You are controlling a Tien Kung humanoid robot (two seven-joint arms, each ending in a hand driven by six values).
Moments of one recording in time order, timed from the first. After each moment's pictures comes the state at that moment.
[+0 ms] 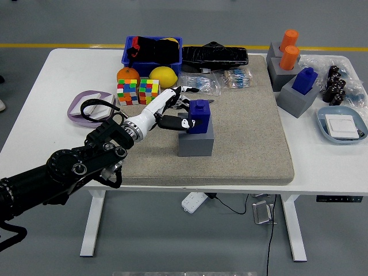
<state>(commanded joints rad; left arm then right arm) -0.88 0.15 -0.25 -0.86 0.71 0.27 -0.27 0.08 -0.35 1.92 0.18 -1.64 0.16 -0.22</state>
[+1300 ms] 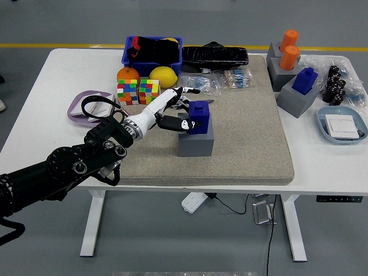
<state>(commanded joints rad) -0.91 0.15 -0.21 -0.85 0.75 0.25 -0.26 0.08 -0.35 1.93 0.18 -1.64 0.16 -0.21</state>
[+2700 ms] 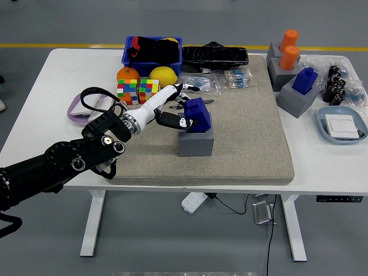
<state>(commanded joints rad) -0.95 0.17 -0.20 -0.85 0.82 0.24 -0.23 0.08 -0.35 1.94 0.18 -1.64 0.16 -0.21</state>
